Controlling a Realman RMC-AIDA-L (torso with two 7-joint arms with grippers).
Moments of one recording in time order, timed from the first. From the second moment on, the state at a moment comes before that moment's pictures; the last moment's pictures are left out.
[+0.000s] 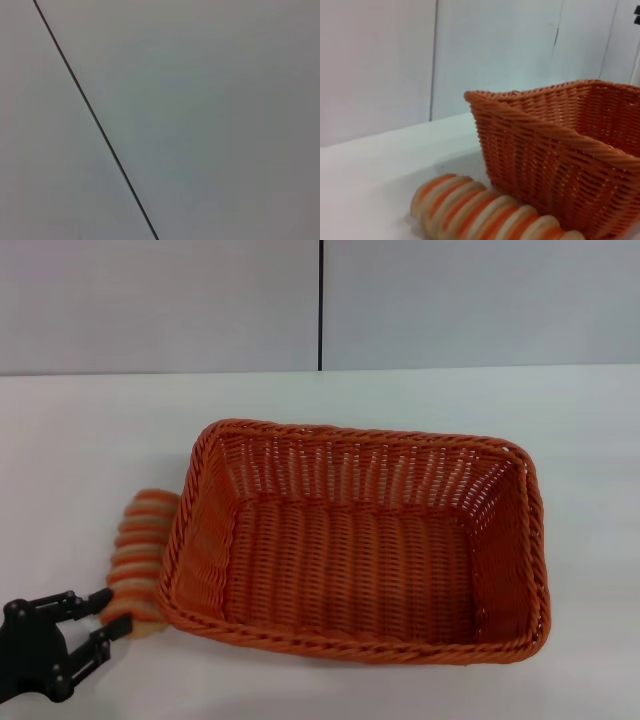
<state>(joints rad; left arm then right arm) -0.09 -1.98 0.78 0.39 1.74 1.55 -0.81 0.24 1.95 2.88 0.42 -1.29 1.38 -1.88</state>
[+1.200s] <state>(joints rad) -0.19 -2.02 0.25 0.39 1.73 1.72 -0.87 0.21 2.00 2.88 0.32 -1.11 1.48 -1.87</state>
